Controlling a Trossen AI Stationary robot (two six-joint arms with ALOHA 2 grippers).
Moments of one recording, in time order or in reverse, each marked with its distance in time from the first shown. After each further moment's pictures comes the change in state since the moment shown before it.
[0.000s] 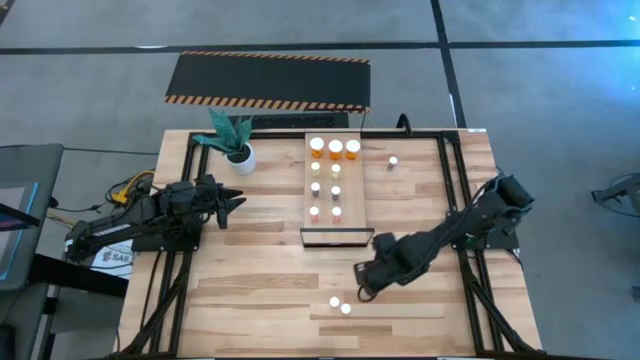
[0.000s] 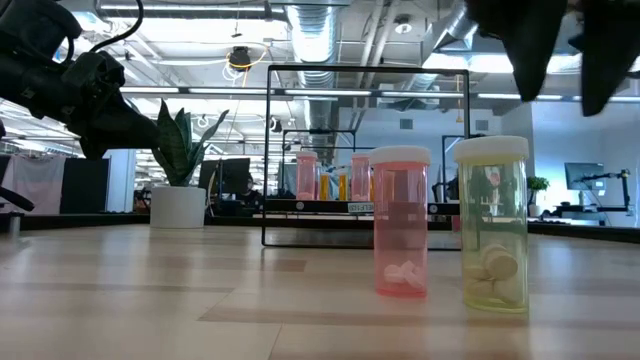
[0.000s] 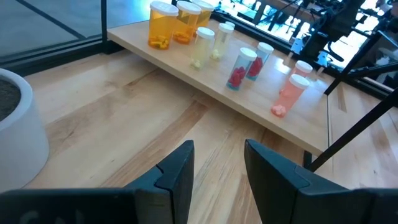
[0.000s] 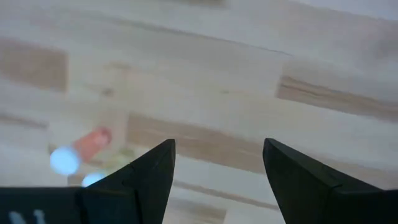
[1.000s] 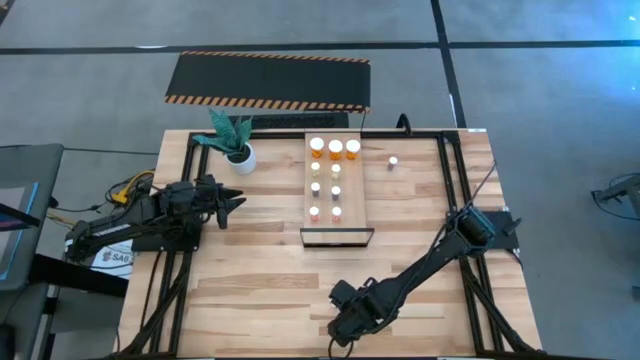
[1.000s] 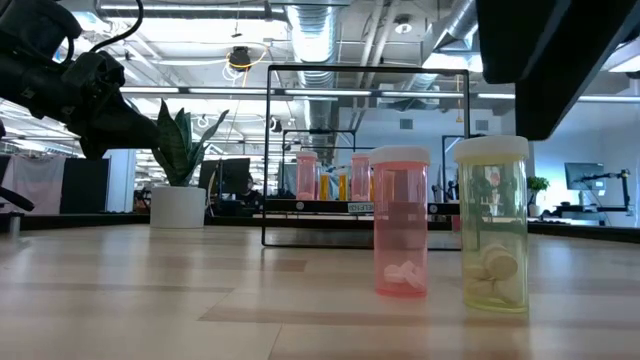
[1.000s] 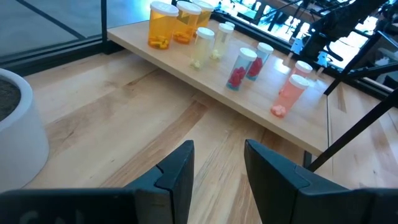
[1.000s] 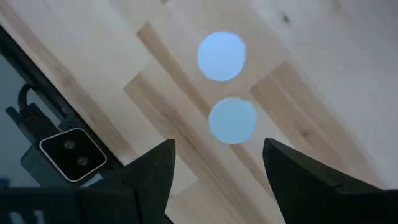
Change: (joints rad) left arm 0.000 0.000 0.000 -0.001 0.000 0.000; right arm 0.110 0.431 0.429 0.132 0.020 -0.563
